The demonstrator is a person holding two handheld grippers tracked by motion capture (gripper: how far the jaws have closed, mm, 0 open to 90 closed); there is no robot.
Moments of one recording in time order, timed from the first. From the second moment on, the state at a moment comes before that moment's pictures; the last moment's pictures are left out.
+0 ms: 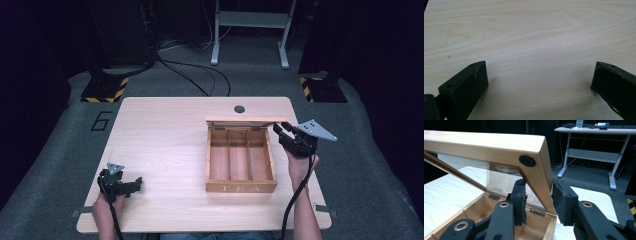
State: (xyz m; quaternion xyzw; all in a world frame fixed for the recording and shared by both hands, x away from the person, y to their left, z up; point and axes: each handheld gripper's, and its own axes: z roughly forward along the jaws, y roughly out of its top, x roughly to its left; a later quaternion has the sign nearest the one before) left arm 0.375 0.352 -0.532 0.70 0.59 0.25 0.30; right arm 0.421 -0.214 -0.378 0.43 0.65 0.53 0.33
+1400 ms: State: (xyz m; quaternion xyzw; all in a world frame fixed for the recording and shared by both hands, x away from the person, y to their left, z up) left arm 0.375 0.352 -0.532 0.70 0.59 0.25 0.30; right arm 0.421 -0.213 -0.377 0.43 0.65 0.53 0.33
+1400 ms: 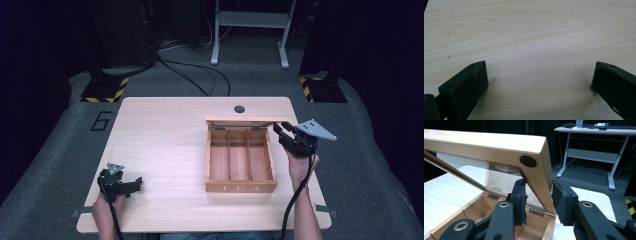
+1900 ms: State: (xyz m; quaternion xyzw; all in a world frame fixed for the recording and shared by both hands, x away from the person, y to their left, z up) left arm 0.375 0.352 -0.532 0.70 0.59 0.25 0.30; right arm 0.421 -0.213 -0.376 0.43 0.65 0.53 0.33
